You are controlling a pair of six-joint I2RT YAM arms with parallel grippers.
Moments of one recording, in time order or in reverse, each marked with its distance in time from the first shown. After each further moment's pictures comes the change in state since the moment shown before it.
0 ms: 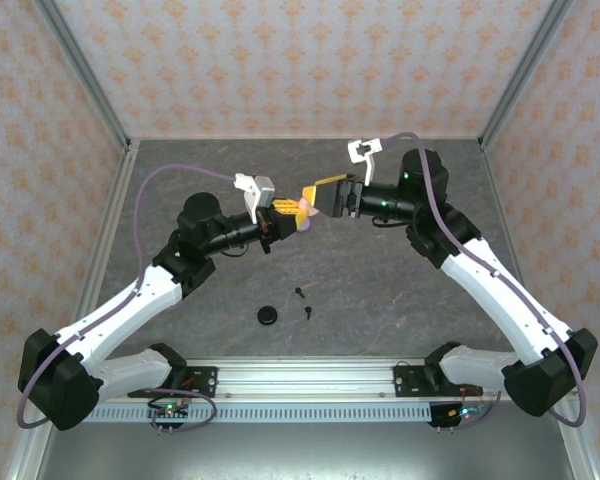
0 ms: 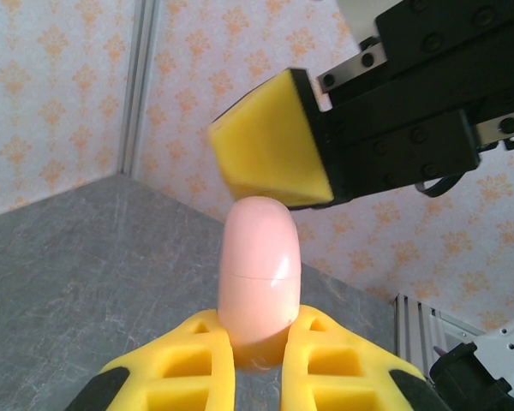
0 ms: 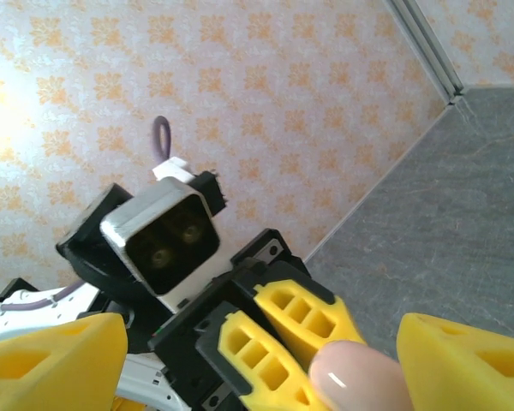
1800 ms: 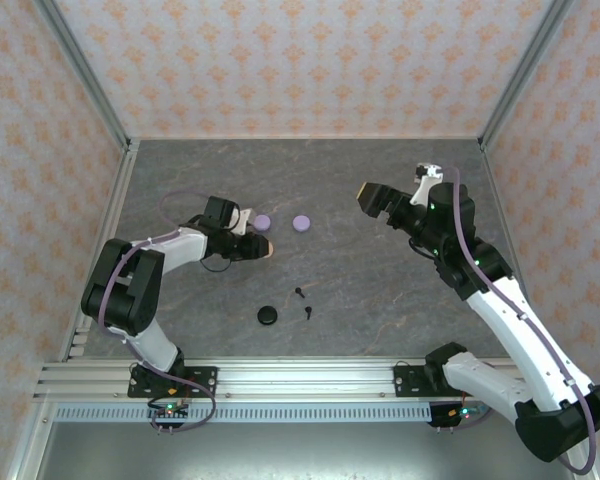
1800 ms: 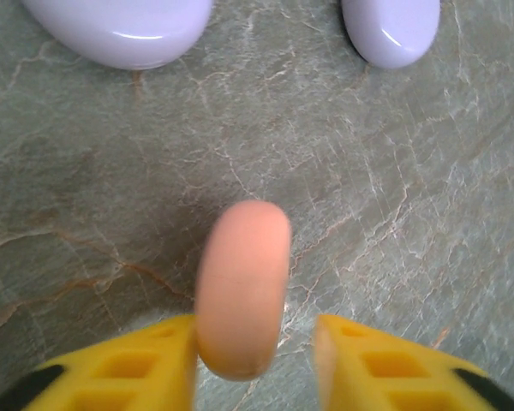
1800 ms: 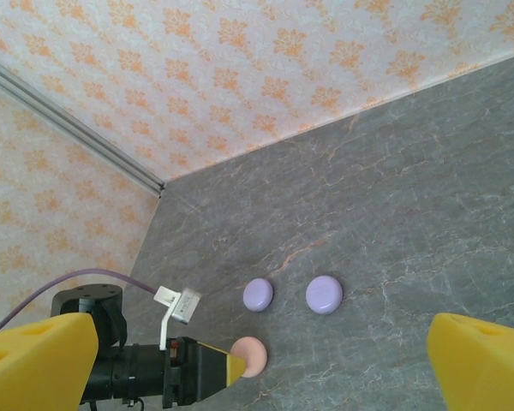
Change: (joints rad) left arm 0.316 0.555 0.008 -0.488 -0.093 -0.085; right arm -0.114 -0.253 -0.207 -0.260 0.663 0.020
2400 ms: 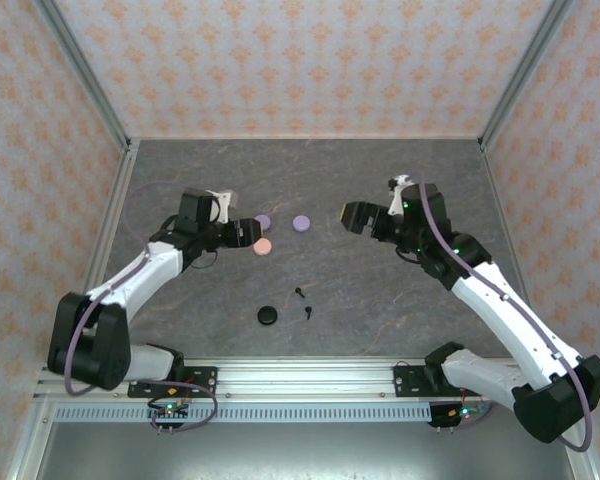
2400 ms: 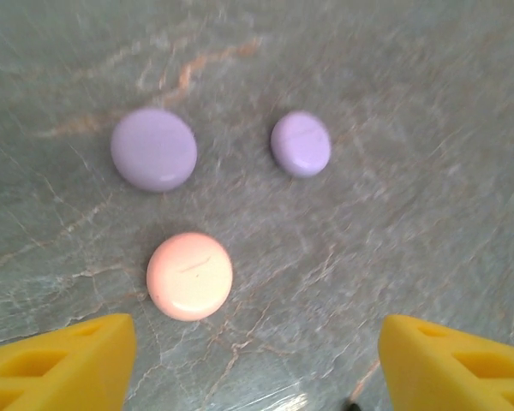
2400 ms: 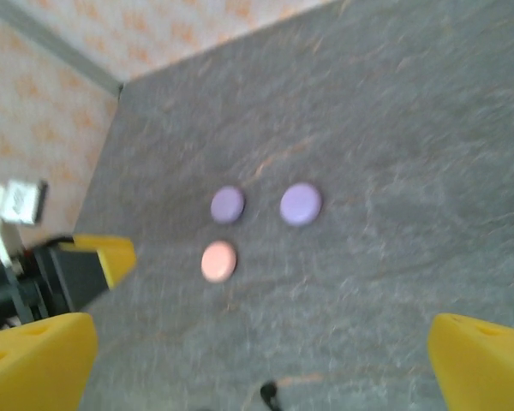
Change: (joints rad) left arm 0.027 -0.364 -0.057 -0.022 -0.113 -0.013; right arm 0.089 0.116 0.002 -0.130 -0.045 -0.051
